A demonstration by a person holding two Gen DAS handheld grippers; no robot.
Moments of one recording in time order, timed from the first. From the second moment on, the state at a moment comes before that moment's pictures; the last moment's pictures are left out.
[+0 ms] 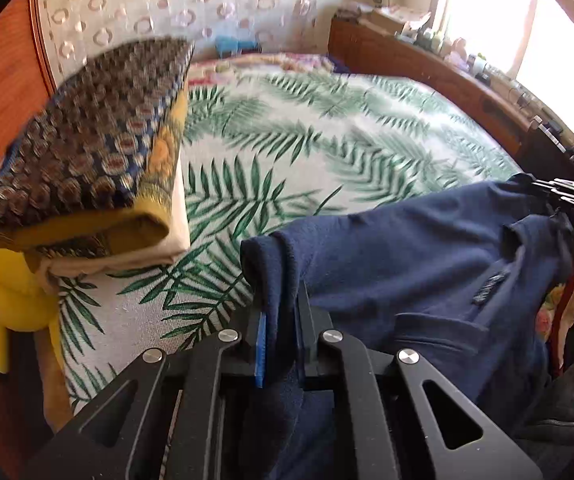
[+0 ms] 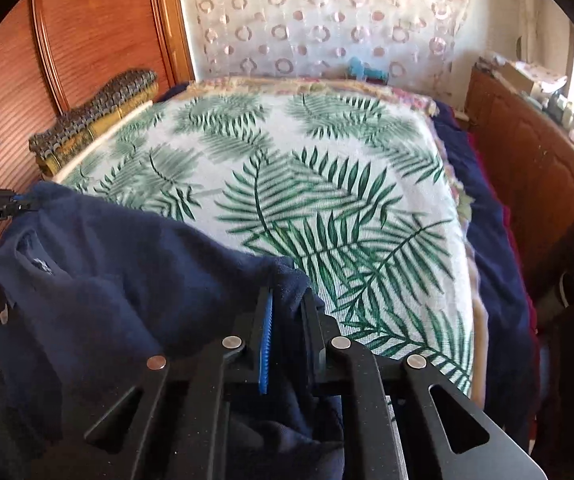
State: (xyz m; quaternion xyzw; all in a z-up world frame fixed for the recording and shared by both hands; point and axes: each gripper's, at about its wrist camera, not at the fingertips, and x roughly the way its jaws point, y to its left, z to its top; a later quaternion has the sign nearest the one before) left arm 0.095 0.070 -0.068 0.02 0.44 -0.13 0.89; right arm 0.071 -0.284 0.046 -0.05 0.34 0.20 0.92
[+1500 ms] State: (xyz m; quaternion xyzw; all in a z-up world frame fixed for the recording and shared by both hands) left arm 0.020 0.081 0.178 0.00 0.10 -0.13 0.99; right arm -0.118 -0.313 0.238 -0.10 -0.01 0.17 0.98
